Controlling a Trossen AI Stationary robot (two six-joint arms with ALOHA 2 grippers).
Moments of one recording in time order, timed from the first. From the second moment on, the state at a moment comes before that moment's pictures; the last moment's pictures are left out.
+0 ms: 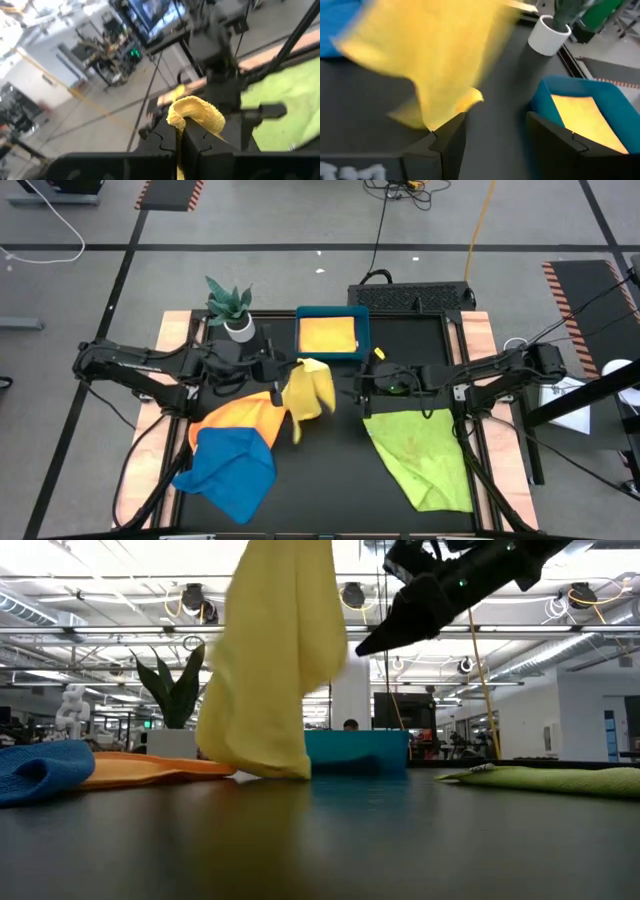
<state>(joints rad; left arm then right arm) -0.10 1.19 1.09 -0.04 -0.35 0.51 0.03 1.38 0.76 0.11 0.23 -0.14</state>
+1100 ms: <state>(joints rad) -0.05 1.19 1.09 -0.09 -0.35 0.42 -0.08 1.74 0.47 1.17 -0.03 0.23</state>
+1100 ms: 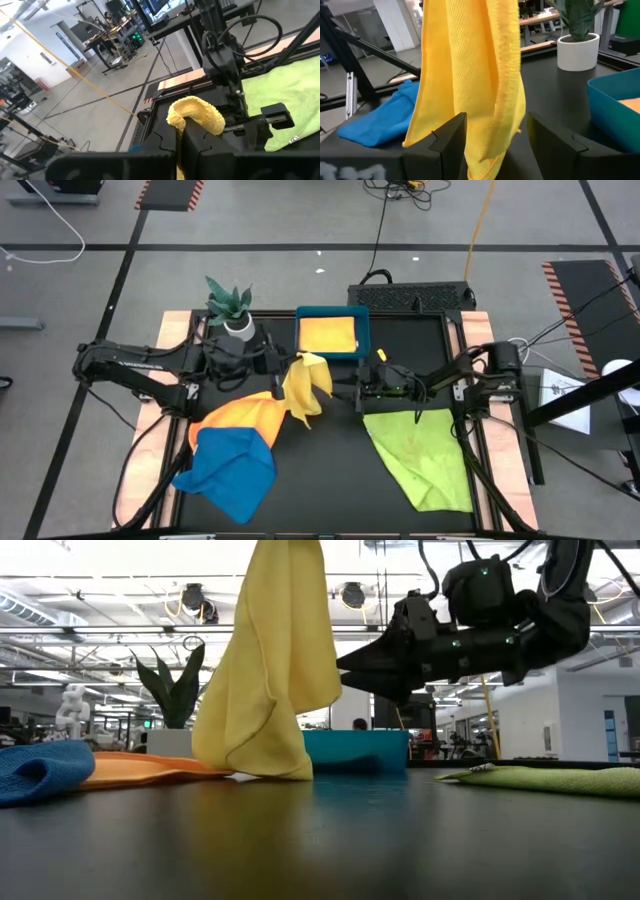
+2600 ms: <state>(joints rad) -0.04 1.19 1.09 -0.05 -0.31 0.39 -0.08 1.76 0.47 1.10 0.05 0.25</state>
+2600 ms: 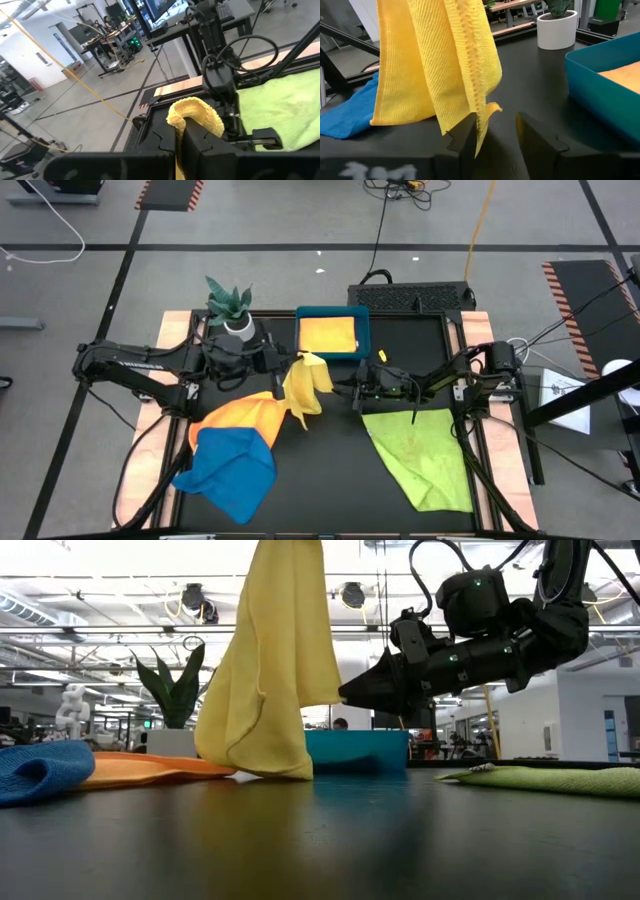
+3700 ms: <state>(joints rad) -0.37 1.17 1.09 0.02 -0.46 0.42 0.22 0.97 0.47 0.61 0.14 0.00</state>
